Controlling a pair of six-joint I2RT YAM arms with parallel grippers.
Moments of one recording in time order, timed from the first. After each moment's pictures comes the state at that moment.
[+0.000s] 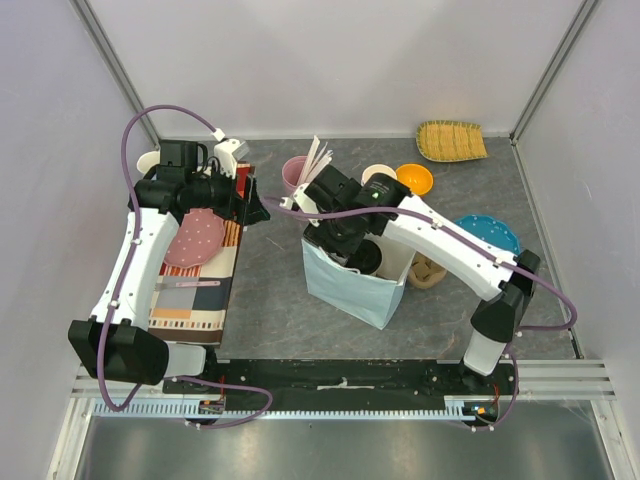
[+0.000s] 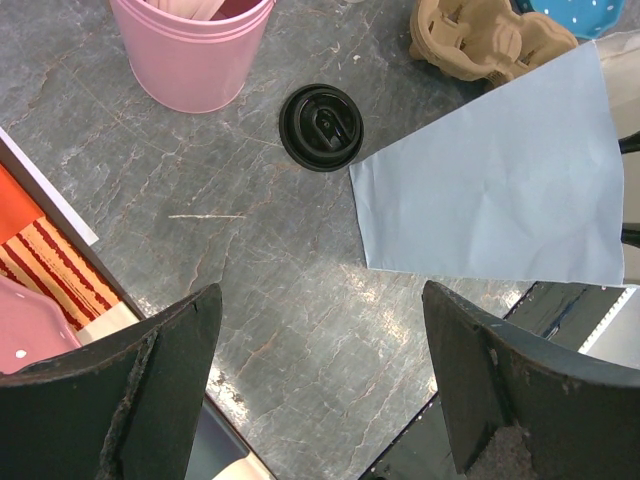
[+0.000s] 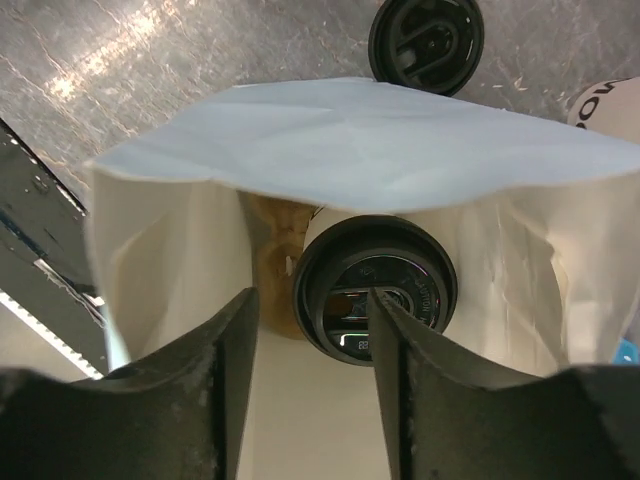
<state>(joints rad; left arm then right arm) -0.10 1.33 1.40 -0.89 0.63 0.20 0.94 1.76 1.87 -1.24 0.05 -0.09</state>
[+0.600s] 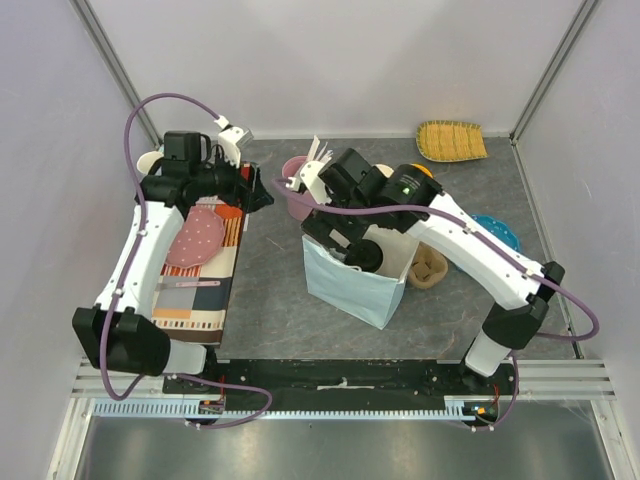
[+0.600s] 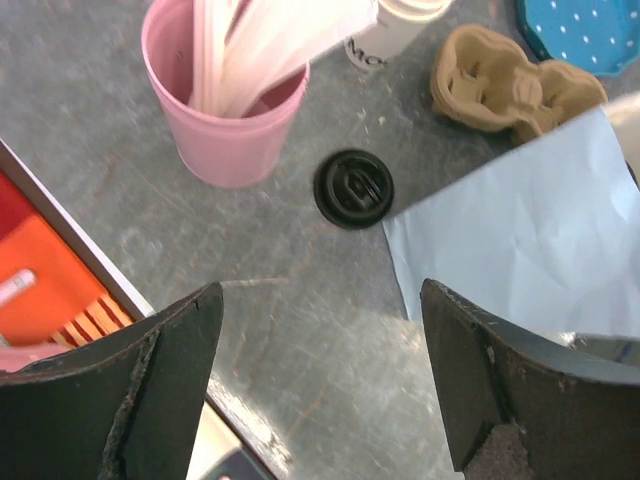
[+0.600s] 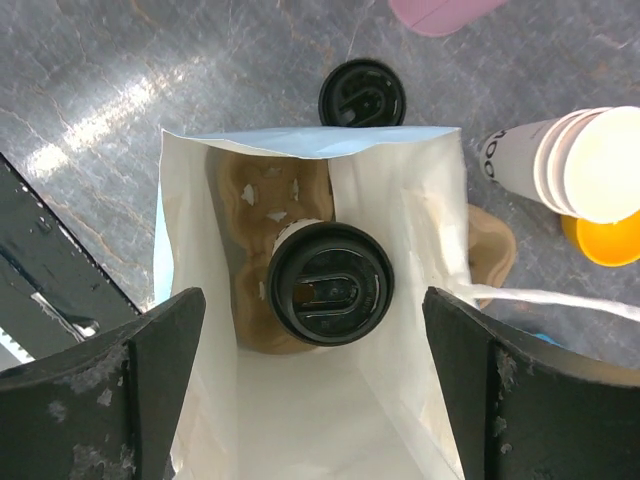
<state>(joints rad) -0.11 1.36 1.40 -0.75 0.64 0.22 0.94 1.70 2.00 -1.26 0.11 -0.12</state>
